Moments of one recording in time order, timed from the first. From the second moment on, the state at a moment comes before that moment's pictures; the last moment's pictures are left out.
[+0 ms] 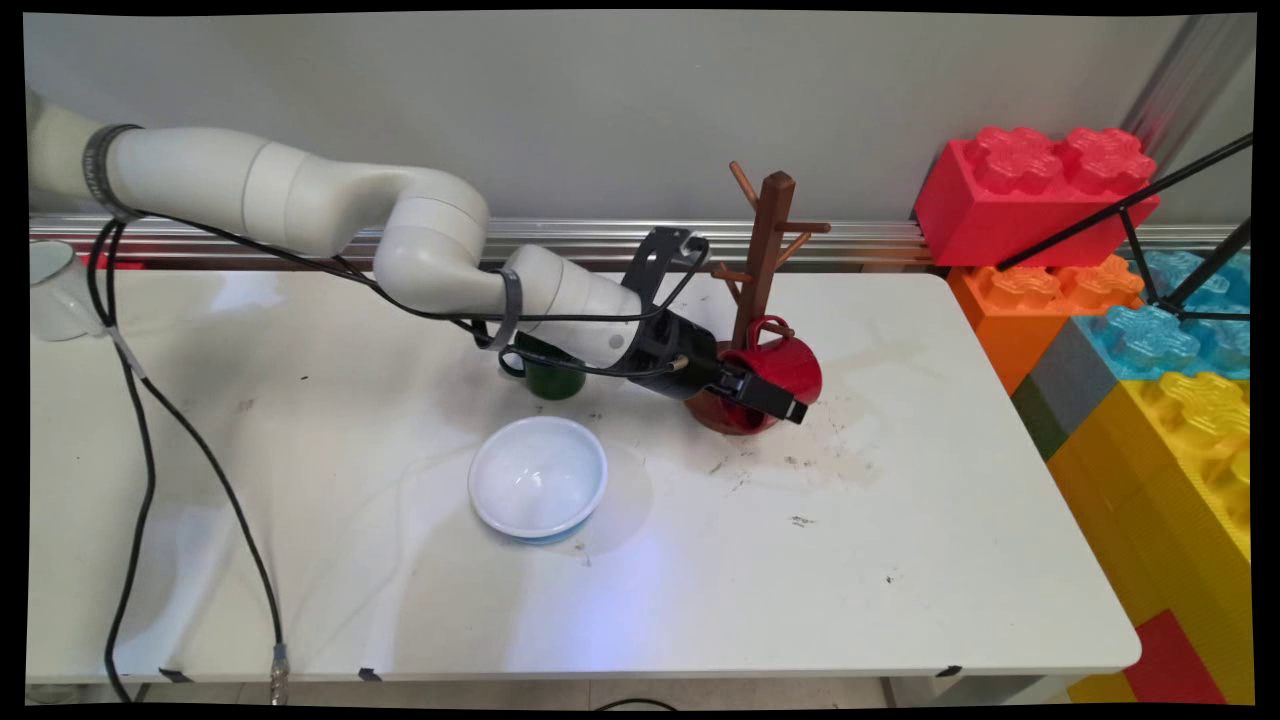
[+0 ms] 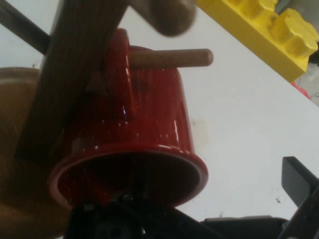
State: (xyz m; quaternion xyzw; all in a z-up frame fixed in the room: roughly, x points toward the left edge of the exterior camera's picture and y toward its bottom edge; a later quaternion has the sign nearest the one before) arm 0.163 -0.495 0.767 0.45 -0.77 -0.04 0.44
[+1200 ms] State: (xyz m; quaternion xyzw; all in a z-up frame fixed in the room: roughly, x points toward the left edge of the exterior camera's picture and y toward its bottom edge) arm 0.155 -0.502 0.751 0.47 -0.75 -0.05 0.47
